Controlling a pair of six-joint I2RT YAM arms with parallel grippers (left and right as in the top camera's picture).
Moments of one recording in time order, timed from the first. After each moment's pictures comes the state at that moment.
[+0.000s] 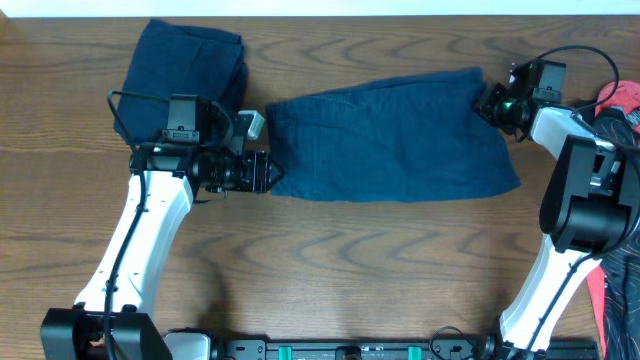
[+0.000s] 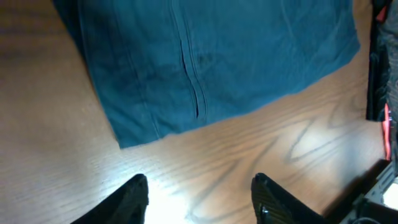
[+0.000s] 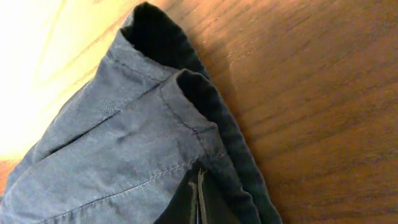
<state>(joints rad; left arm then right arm) -0.07 1.46 1.07 -0.78 0.58 0.00 -0.21 2.22 1.41 -0.17 -0.43 0.46</state>
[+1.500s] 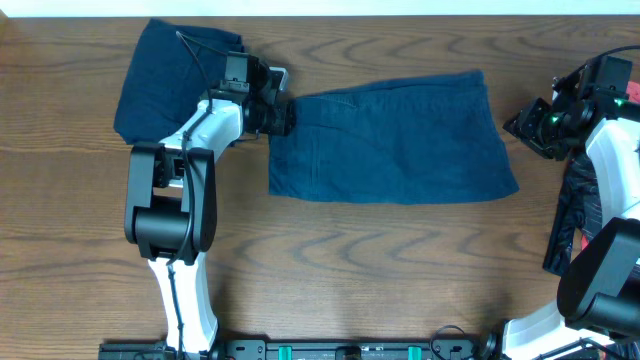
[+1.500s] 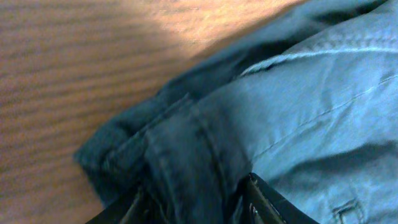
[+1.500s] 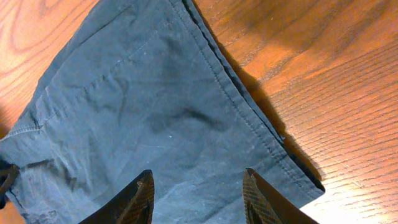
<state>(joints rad) -0.15 2.16 1.46 -0.40 0.35 0.00 -0.29 1.76 1.37 -0.81 -0.33 0.33</state>
